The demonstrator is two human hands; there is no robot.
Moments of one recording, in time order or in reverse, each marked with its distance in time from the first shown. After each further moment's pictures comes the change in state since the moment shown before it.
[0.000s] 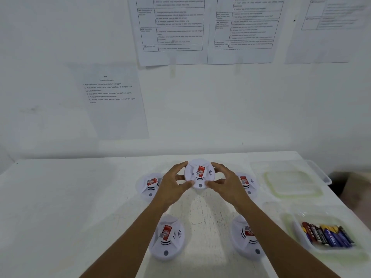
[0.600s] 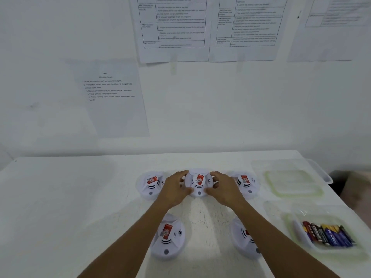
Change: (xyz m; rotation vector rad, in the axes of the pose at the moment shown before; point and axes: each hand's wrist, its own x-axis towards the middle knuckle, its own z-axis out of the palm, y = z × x) left_hand 0.009 -0.028 0.007 0.275 -0.095 -0.124; right_hand 0.003 0.010 0.013 -0.302 -0.076 0.066
